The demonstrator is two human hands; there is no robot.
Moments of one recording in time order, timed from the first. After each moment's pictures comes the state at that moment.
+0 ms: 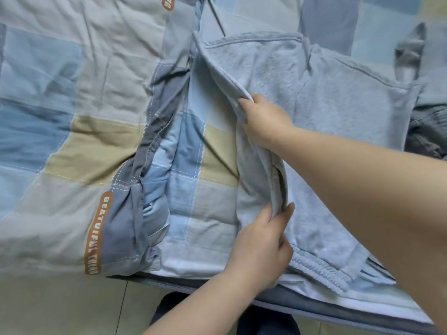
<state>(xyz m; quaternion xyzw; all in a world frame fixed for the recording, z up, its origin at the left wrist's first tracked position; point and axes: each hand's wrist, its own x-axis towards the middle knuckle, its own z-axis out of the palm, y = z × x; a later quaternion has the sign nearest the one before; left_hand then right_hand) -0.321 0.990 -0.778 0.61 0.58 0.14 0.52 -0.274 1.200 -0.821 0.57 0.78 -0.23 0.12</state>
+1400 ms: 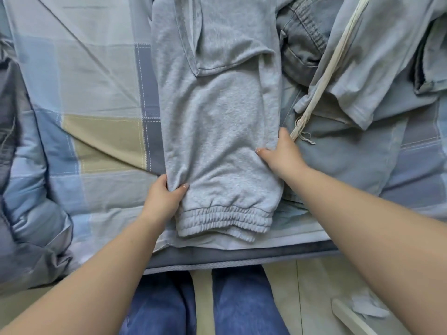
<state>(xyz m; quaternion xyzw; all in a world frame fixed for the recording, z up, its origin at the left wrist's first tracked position) -0.236 1.012 -0.858 0.33 0.77 0.02 0.54 0.016 1.043 -0.873 0.80 0.33 -0.49 -0.10</state>
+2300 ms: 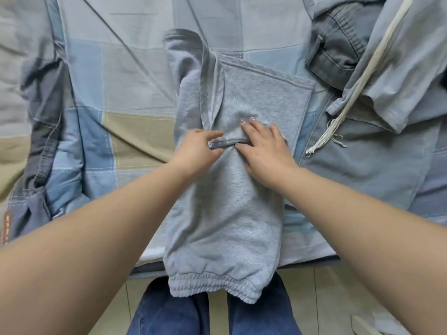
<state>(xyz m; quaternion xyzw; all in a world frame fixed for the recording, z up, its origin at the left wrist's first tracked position) -0.238 1.090 -0.841 0.62 0.63 -0.04 0.45 -0.072 1.047 -0.863 0.59 0.77 -0.24 0.10</state>
